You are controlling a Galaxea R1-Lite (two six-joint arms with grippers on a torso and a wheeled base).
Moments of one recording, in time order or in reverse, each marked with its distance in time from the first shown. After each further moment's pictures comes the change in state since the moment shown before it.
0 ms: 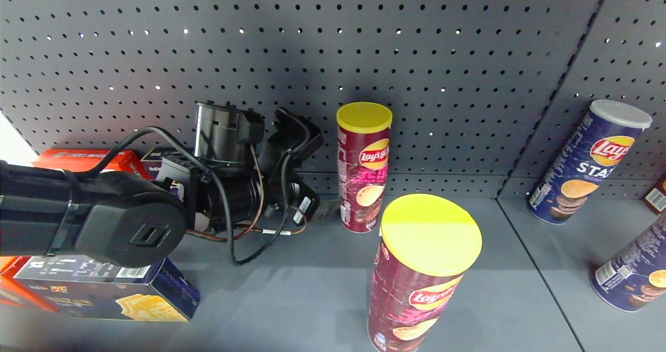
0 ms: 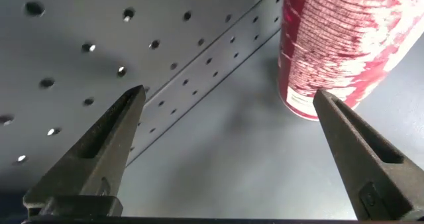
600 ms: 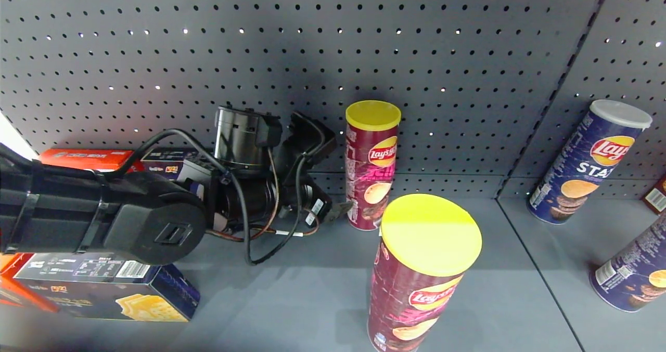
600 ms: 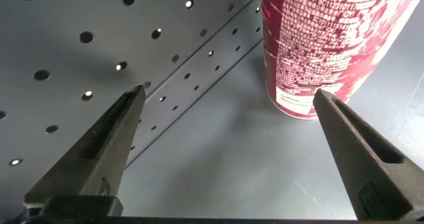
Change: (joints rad) left arm -0.028 0.044 -0.037 0.000 0.000 0.000; right arm 0.000 0.000 0.000 0.000 0.000 0.000
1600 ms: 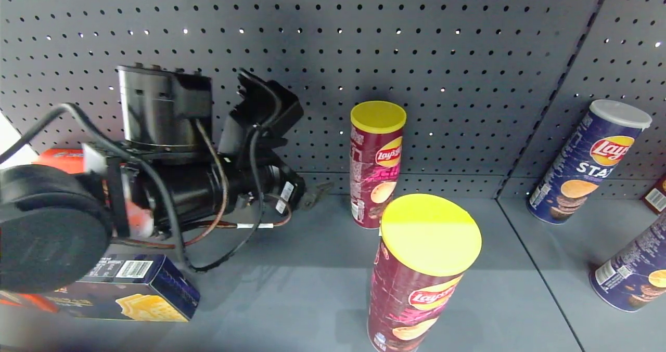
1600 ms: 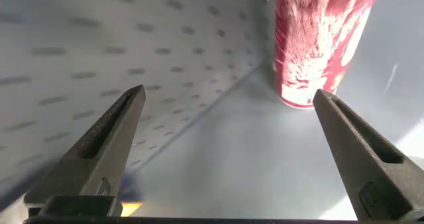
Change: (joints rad) left arm -0.008 -0.229 0.096 0.002 0.049 -0.009; right arm 0.000 0.000 0.000 0.000 0.000 0.000
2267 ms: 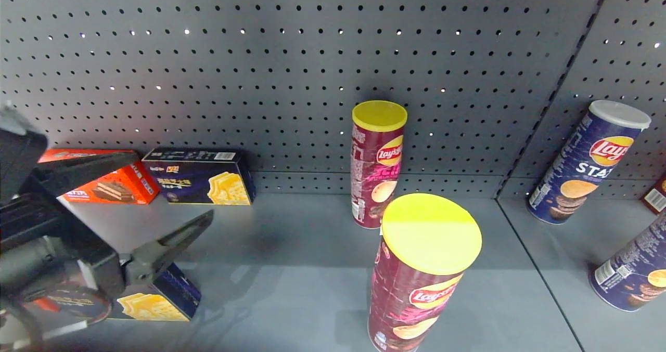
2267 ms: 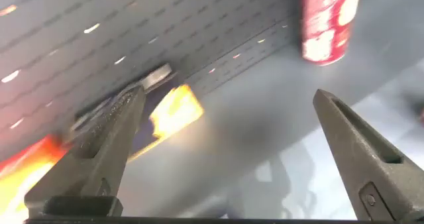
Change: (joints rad) left arm 0.012 -0.588 0.423 -0.002 0.150 0.002; right arm 0.000 0.000 0.000 0.000 0.000 0.000
